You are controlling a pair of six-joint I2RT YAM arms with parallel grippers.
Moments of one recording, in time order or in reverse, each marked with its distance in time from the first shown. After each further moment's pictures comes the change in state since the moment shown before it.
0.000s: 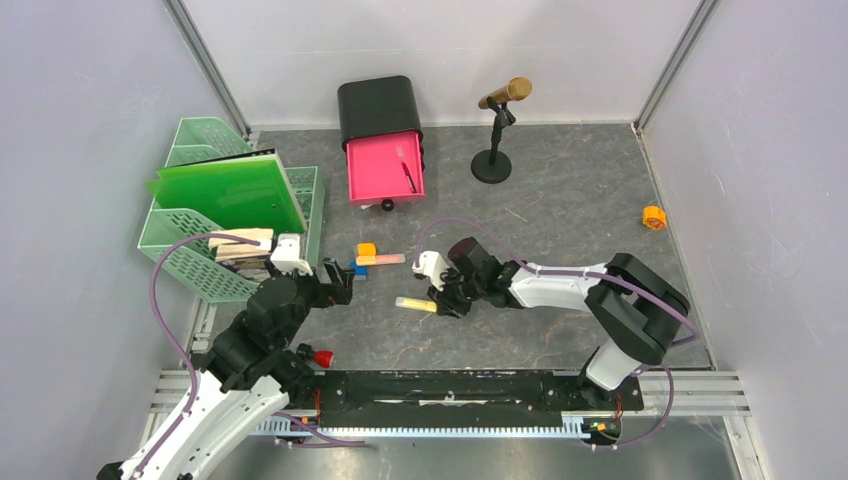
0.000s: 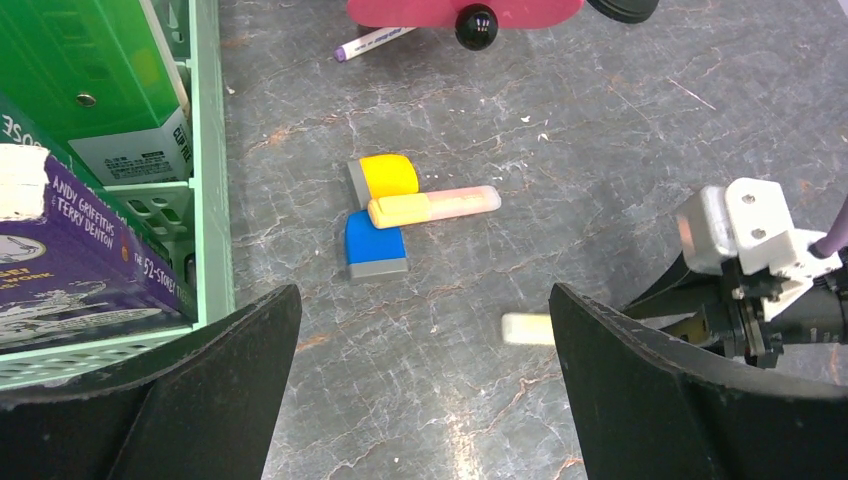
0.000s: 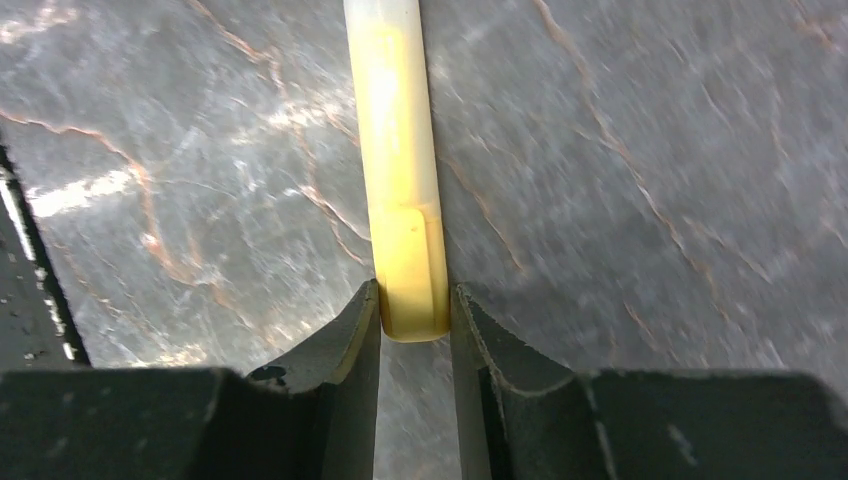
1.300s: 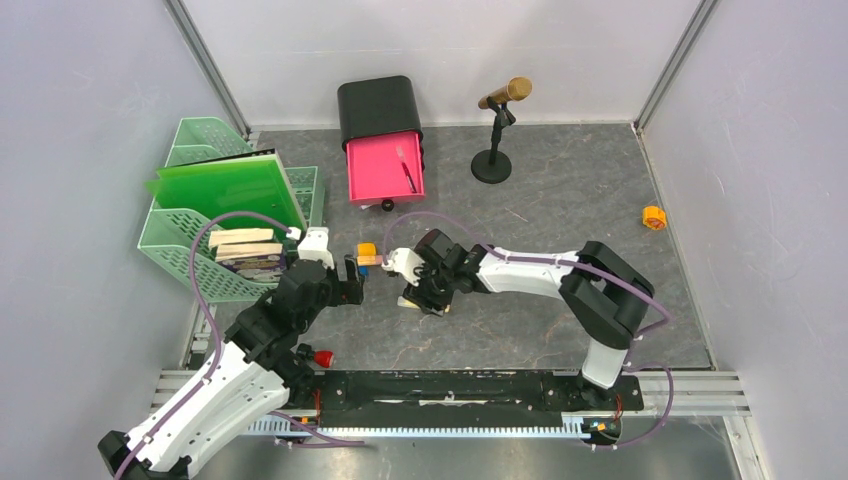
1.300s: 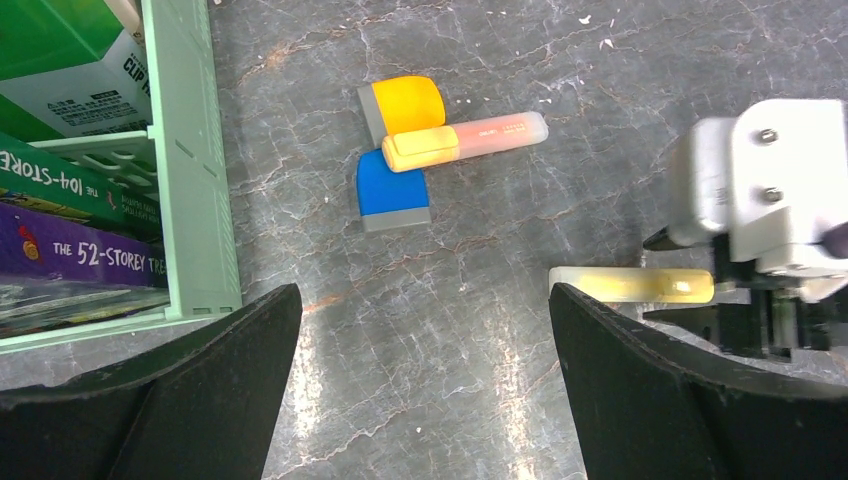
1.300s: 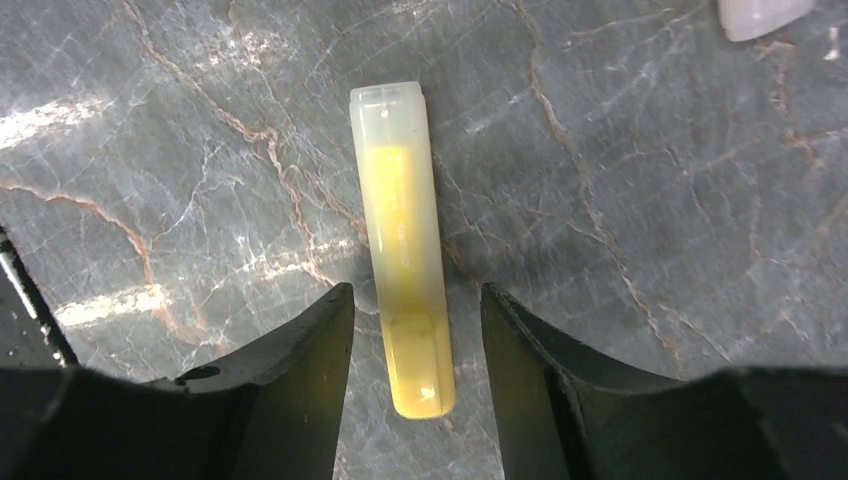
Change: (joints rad) left arm -0.007 0.229 0.000 -0.001 0.011 0.000; right arm 0.044 0.122 0.274 -0.281 0.109 -0.023
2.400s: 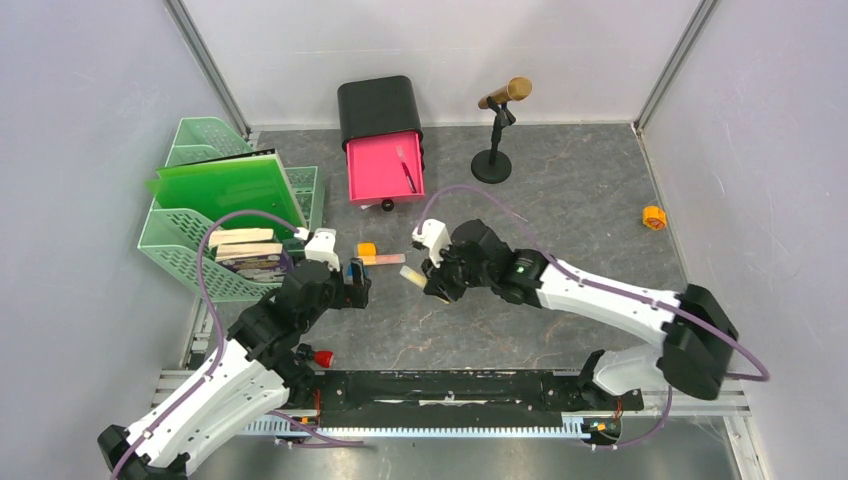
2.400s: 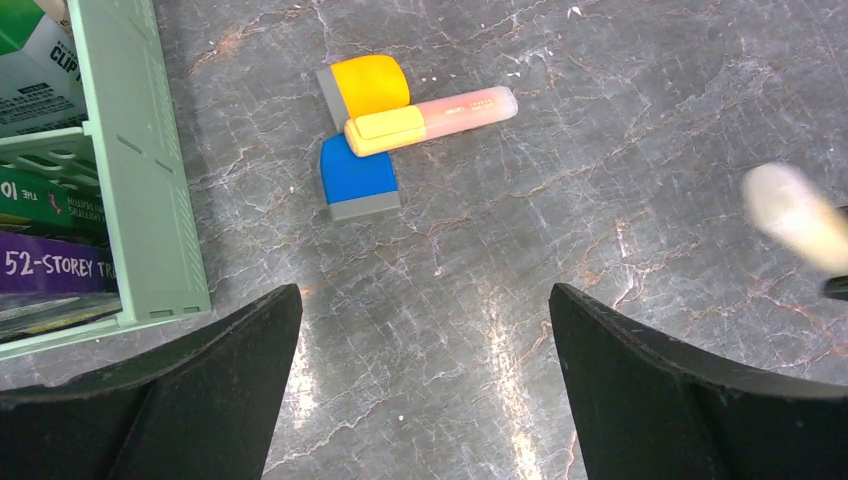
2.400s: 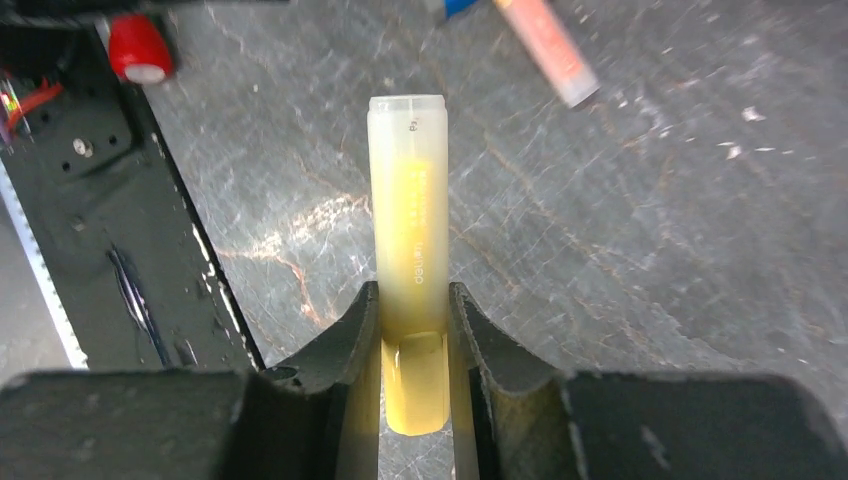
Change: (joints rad) left arm -0.024 0.018 0.000 0.002 0.050 0.000; right arm 0.021 -0.380 -0.097 0.037 0.043 0.267
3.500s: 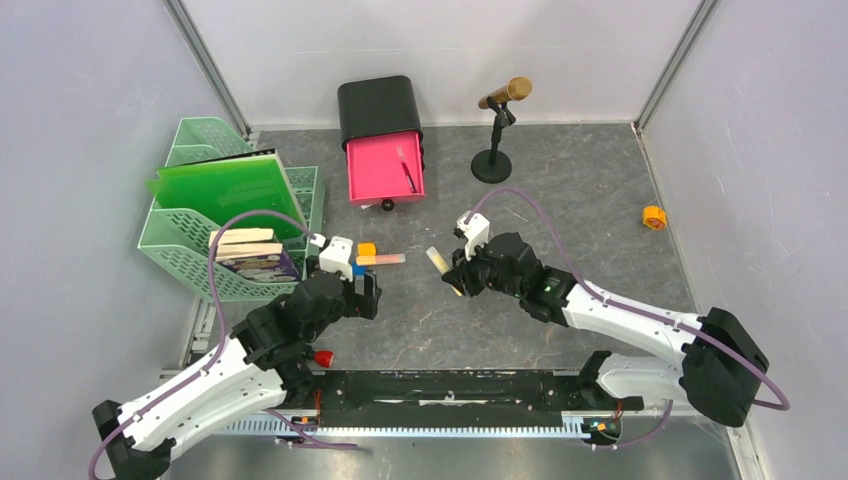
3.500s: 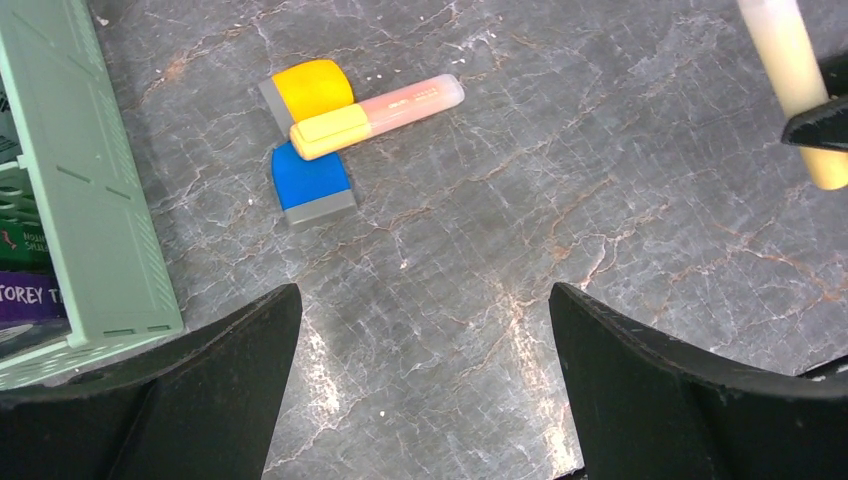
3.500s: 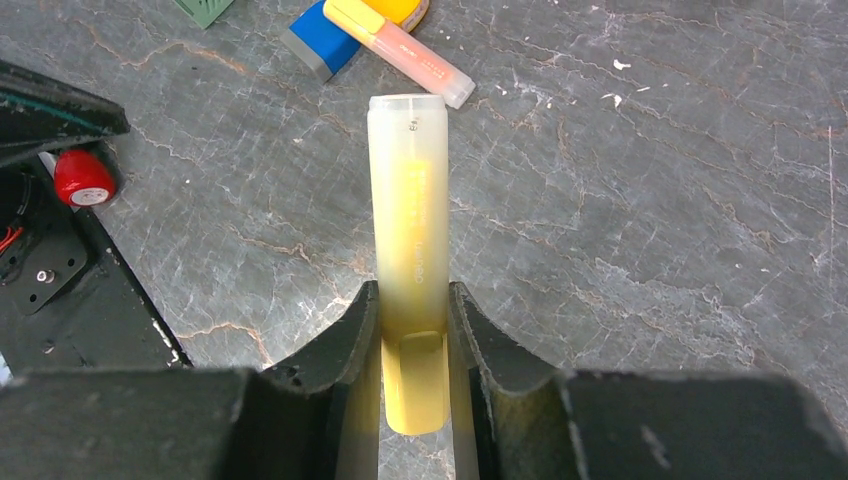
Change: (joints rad) left arm -0.192 0.005 -0.001 0.008 -0.103 0.000; right arm -0.086 -0.208 -0.295 0.300 0.141 0.204
